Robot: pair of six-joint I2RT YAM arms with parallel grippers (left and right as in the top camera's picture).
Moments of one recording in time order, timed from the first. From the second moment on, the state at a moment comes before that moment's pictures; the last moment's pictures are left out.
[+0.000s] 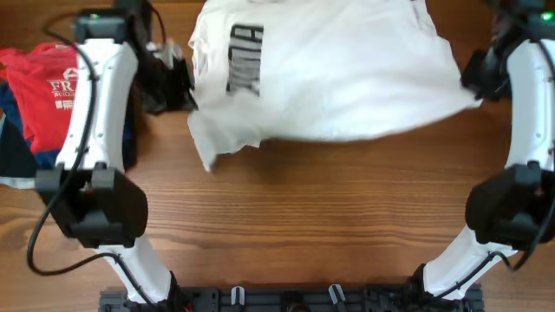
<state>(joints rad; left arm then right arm) -0.02 1.97 1.92 -1.54 0.36 -0.28 -0.21 1.95 1.91 -1.38 0.27 0.29</state>
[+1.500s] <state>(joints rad) 0.13 1.38 1.09 -0.83 0.25 -0.46 -0.44 1.55 1.25 -0.95 -0.03 0.24</state>
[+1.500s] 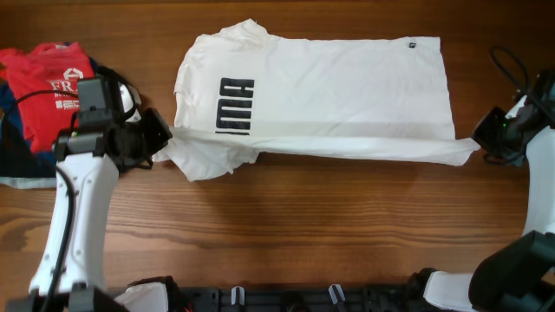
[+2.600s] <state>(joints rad) 0.09 1.68 1.09 -0.45 0.25 -0.47 -0.38 1.76 1.25 -0.64 -0.05 0.23</state>
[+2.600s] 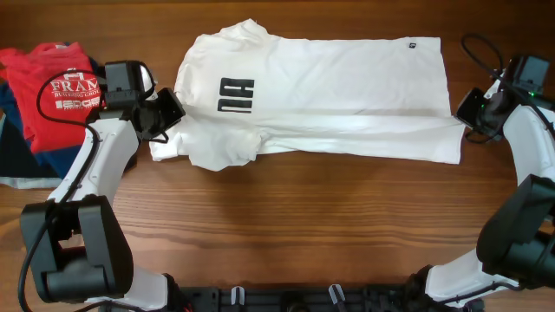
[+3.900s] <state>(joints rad) -0.26 1.69 1.02 -0.52 0.24 -0.43 -0.34 1.80 1.25 -0.65 -0.01 0.22</state>
